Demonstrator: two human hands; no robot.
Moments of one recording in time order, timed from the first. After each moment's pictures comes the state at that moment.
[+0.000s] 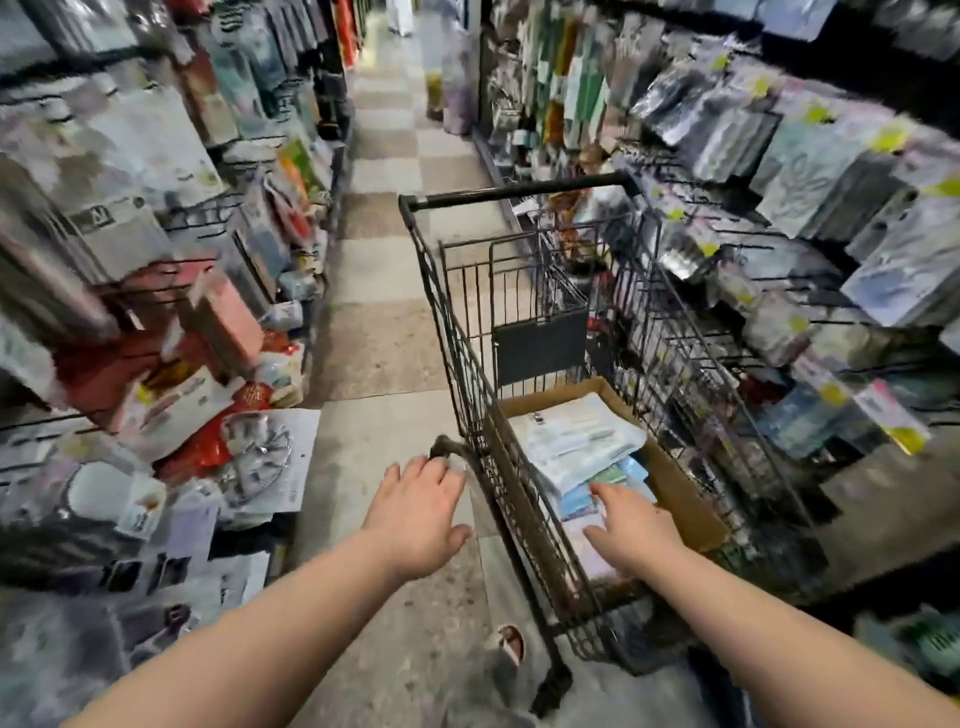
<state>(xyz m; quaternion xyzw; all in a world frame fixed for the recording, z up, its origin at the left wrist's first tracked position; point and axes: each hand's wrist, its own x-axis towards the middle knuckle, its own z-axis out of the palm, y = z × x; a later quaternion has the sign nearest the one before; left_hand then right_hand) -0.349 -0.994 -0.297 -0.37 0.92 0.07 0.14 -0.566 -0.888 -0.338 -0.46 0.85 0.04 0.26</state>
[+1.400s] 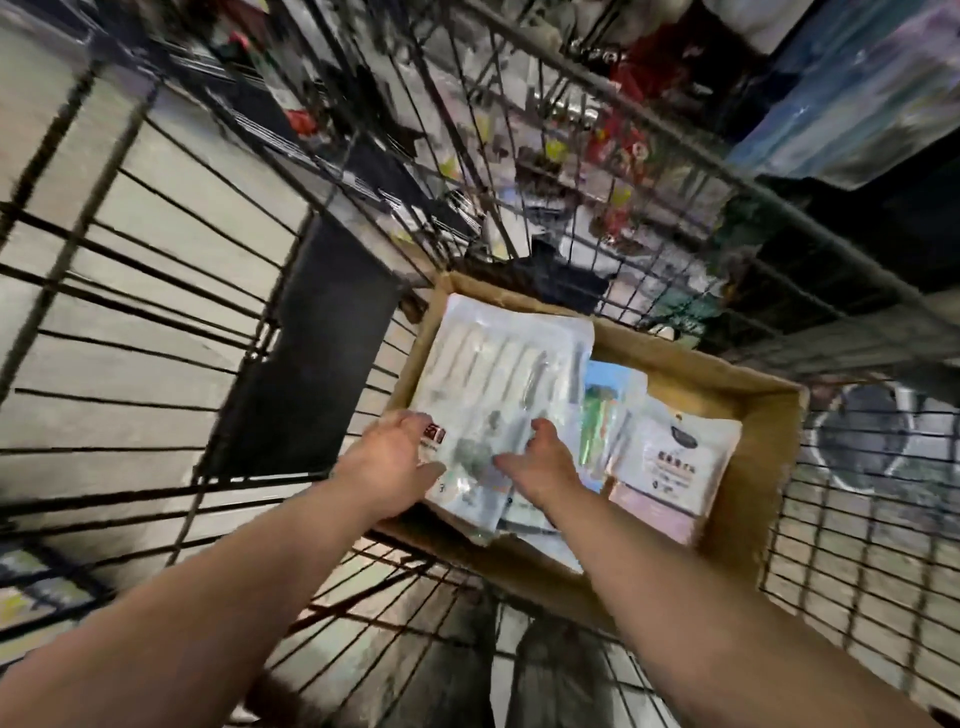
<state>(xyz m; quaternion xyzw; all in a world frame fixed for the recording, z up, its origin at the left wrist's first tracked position) -0.704 -1.293 -0.553 -0.12 0.89 0.18 0.41 -0.729 -1.127 -0.589 0.22 0.78 -0.37 0.46</state>
